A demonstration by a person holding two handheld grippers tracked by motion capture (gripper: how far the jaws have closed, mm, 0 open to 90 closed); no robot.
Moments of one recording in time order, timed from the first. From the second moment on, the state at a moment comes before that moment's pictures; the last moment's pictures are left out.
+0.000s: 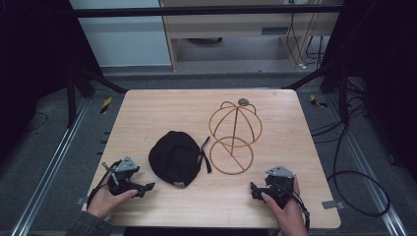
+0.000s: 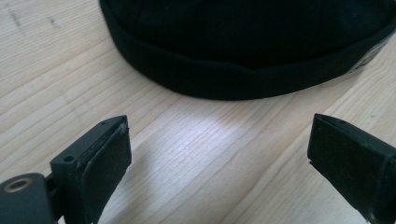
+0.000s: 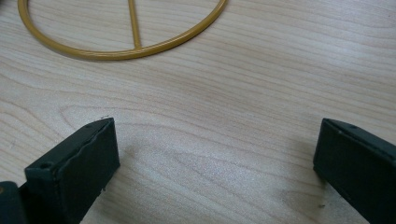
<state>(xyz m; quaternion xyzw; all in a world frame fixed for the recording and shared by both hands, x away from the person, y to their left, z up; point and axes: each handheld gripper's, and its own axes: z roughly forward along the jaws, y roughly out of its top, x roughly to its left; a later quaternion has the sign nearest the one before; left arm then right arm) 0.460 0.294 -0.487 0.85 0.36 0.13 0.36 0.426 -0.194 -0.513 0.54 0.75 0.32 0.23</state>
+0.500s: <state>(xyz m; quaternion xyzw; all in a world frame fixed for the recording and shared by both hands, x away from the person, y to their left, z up) 0.448 0.275 -0.459 0.87 0.30 0.13 0.38 0.427 -0.194 -0.513 0.54 0.74 0.32 0.23</state>
